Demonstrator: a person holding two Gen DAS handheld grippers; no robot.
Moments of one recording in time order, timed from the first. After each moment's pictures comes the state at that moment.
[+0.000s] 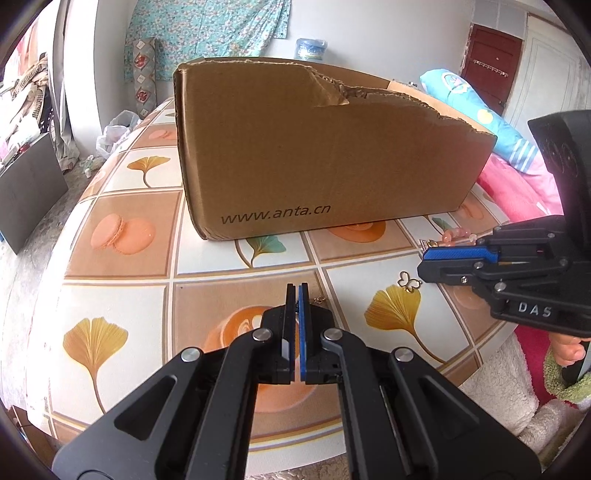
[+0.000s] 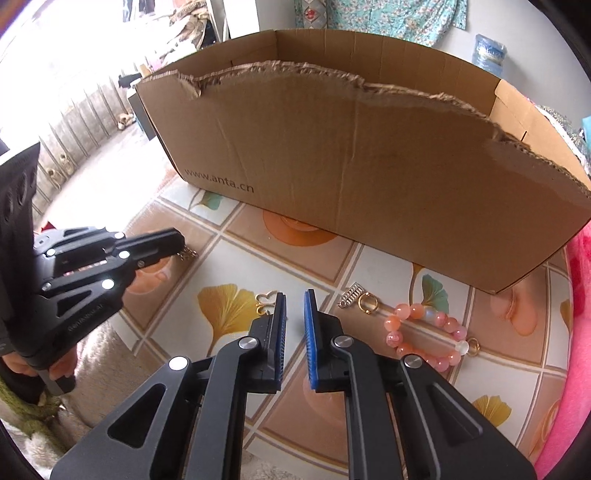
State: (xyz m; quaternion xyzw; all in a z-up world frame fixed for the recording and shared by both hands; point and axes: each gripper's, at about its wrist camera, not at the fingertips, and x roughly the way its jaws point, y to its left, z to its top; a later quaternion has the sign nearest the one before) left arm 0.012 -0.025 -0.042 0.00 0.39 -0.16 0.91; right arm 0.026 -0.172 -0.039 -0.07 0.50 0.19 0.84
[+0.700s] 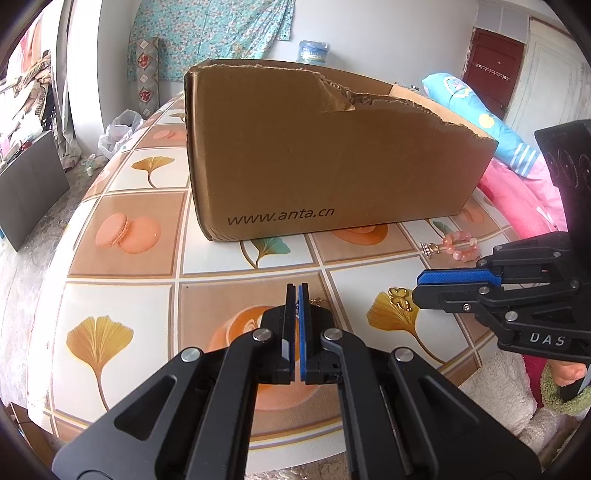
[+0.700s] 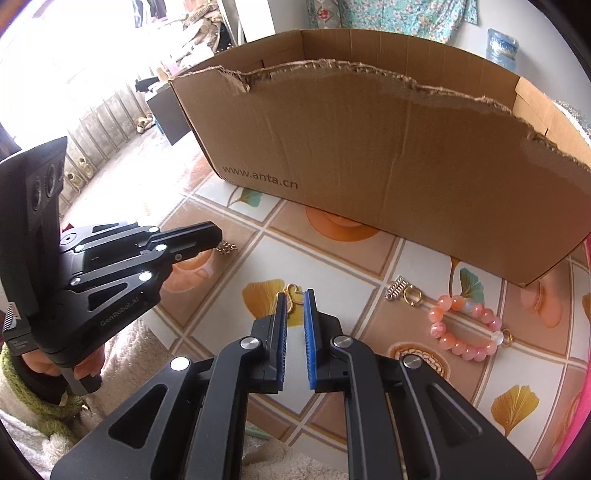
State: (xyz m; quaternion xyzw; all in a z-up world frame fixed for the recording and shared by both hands) left arm 0.012 -0.024 -0.040 -0.01 0.39 -0.16 0.91; right arm 0.013 -0.138 -0.049 -0.04 0.49 0.24 0.84
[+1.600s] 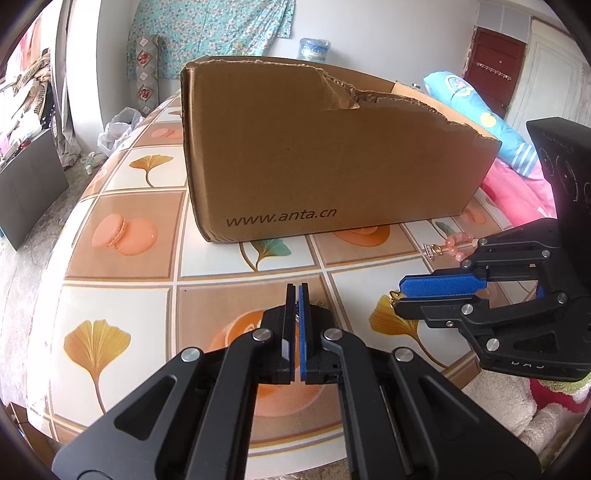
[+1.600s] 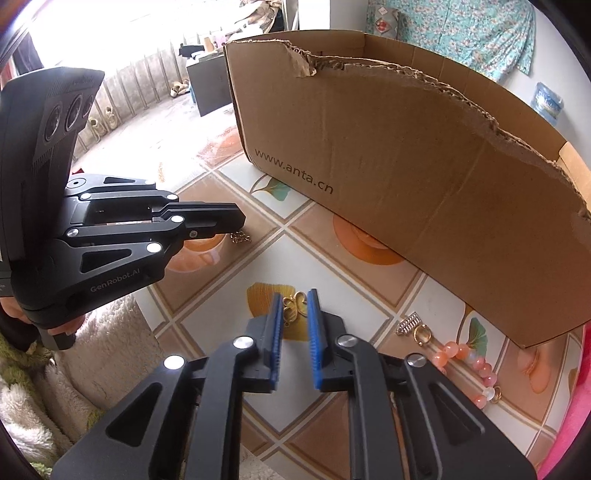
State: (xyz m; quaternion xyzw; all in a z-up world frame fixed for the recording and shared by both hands) left arm 0.015 -0.023 -0.042 -0.01 0.39 -0.16 0.90; right arm 0.013 -0.113 -0.057 -0.14 0.47 0.29 0.82
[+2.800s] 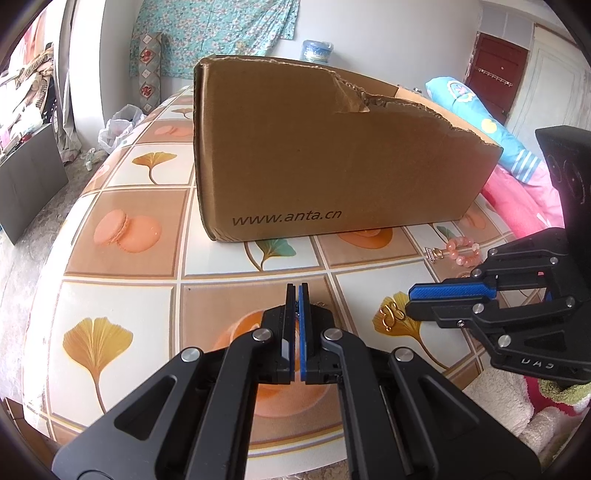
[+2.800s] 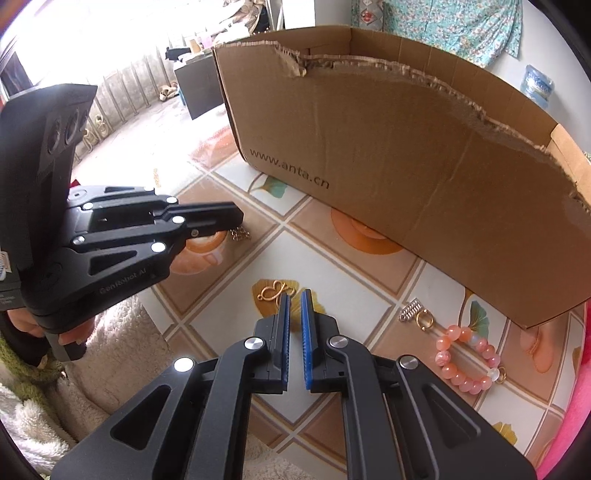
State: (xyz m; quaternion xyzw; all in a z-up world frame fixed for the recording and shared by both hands) left arm 0.016 -0.017 -0.041 -0.02 0.39 -0.16 0.91; right arm 0.013 -0.115 -0.052 -0.12 0.48 0.27 0.82
